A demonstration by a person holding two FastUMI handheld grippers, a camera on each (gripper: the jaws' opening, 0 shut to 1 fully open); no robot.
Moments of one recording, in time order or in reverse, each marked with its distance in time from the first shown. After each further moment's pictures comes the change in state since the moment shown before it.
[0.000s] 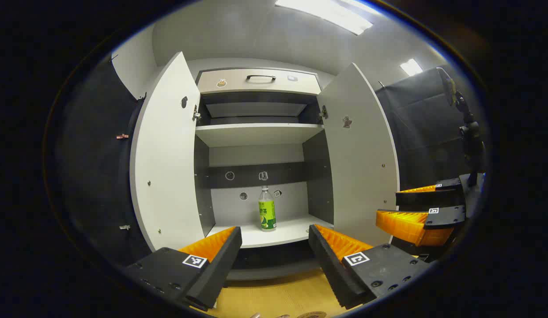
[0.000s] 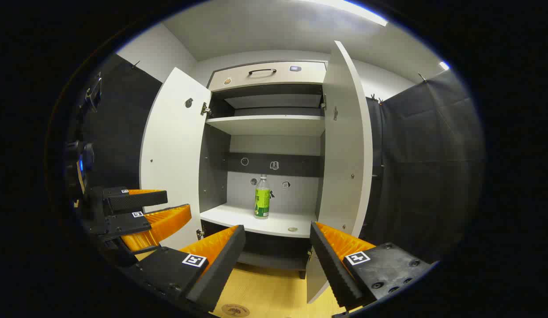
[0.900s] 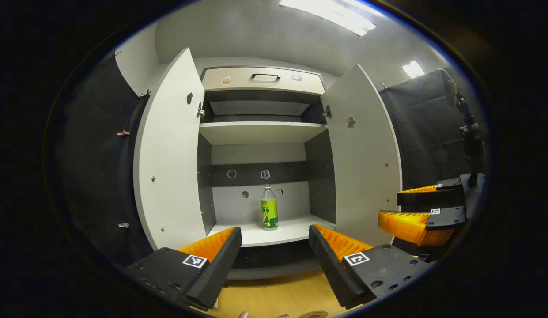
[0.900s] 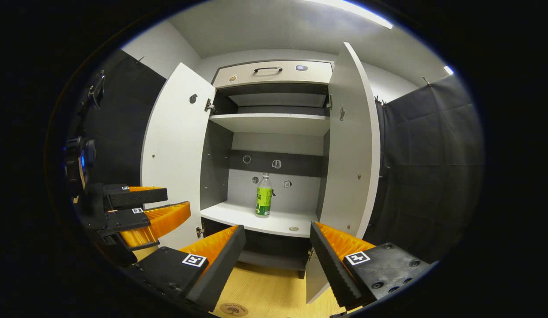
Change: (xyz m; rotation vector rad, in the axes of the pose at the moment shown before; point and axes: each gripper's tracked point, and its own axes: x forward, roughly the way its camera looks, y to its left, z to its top) left arm 0.003 0.013 -0.009 -0.023 0.010 -0.016; right arm 0.002 0.008 -0.003 -0.028 0.003 -0.011
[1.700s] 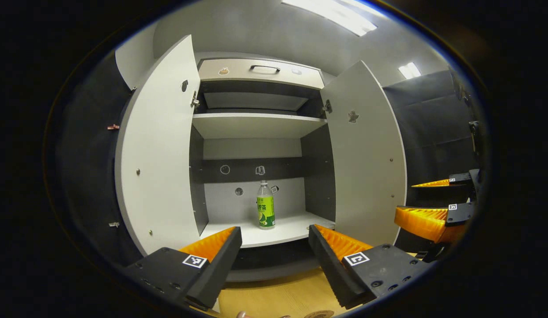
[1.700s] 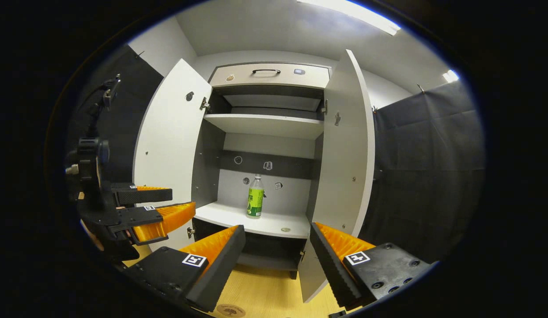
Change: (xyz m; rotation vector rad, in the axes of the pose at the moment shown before) left arm 0.040 0.016 -0.011 -0.003 0.010 -0.065; right arm 0.003 0.005 0.002 -0.041 -0.023 -0.069
